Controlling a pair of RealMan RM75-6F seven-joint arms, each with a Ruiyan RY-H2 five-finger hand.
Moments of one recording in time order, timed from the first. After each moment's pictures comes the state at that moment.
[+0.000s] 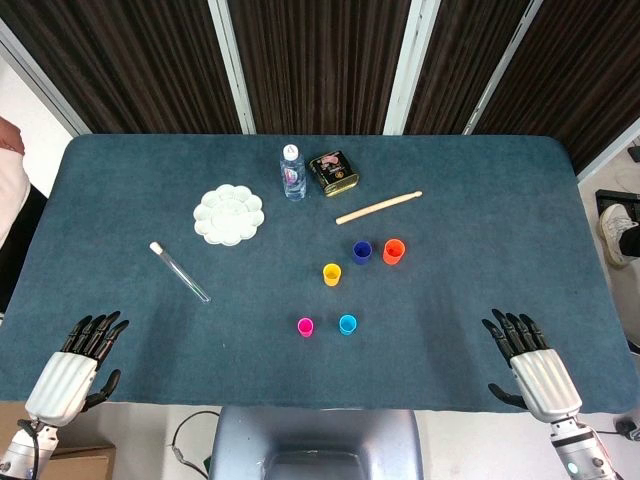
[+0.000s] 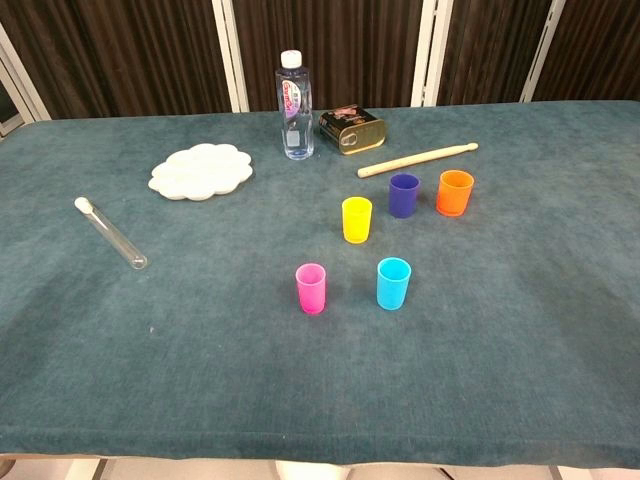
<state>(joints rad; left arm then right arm) -0.14 -1.16 0.07 -1.57 1.69 1.47 0.03 0.09 -1.18 -0.07 -1.62 -1.66 1.41 -0.18</state>
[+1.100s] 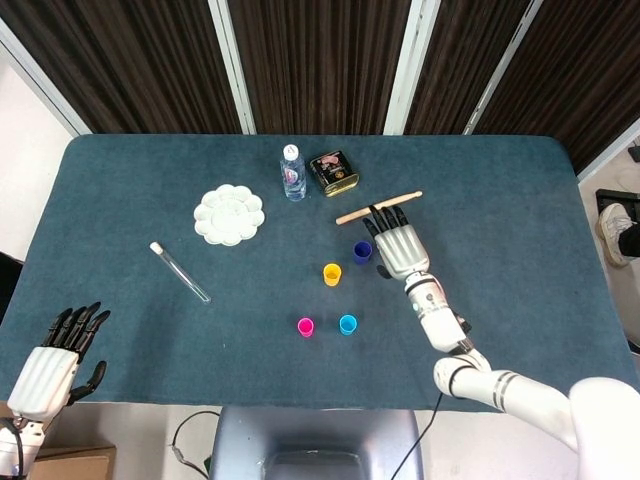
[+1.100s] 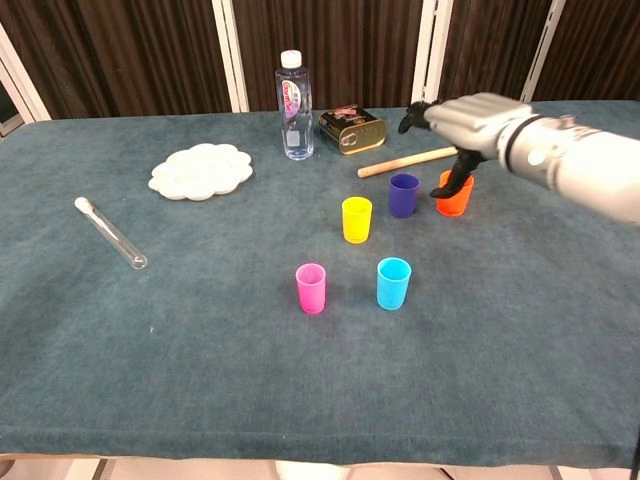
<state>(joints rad) -0.13 -1.15 0.04 -1.54 1.66 1.51 -0.03 0.83 -1.71 0.36 -1.11 -1.03 0.80 -0.63</state>
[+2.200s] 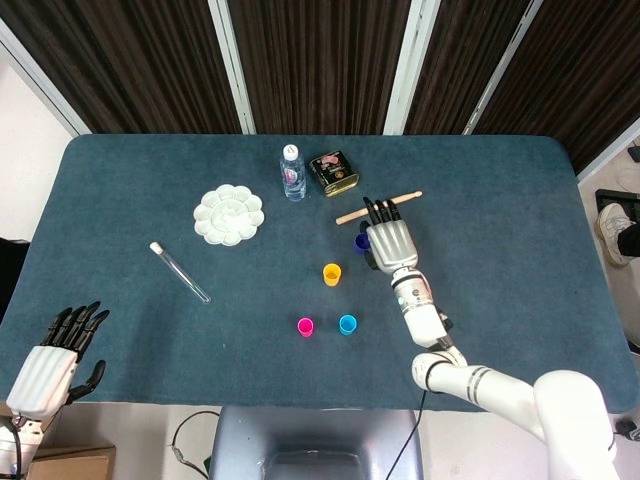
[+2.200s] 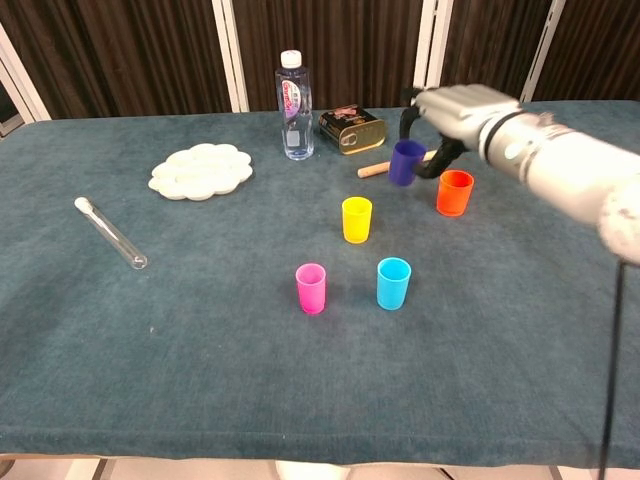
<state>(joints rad) -0.13 -1.15 0.04 -1.54 1.66 1.50 -0.05 0.87 -1.75 0.34 -1.08 -0.98 0.93 -0.53</state>
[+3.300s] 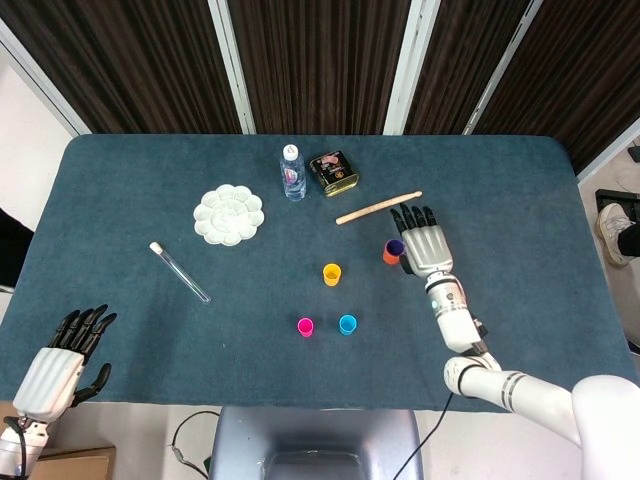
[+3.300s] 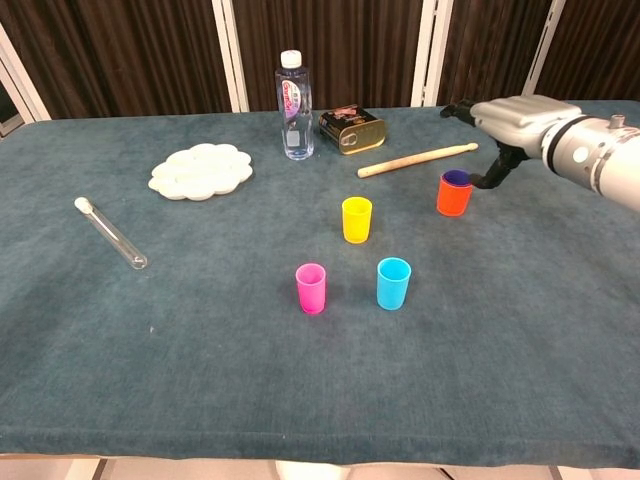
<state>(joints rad) -0.14 -1.15 0.05 -1.55 1.67 1.48 -0.04 0.81 -1.64 0.26 -1.17 -0.91 0.91 -0.54</state>
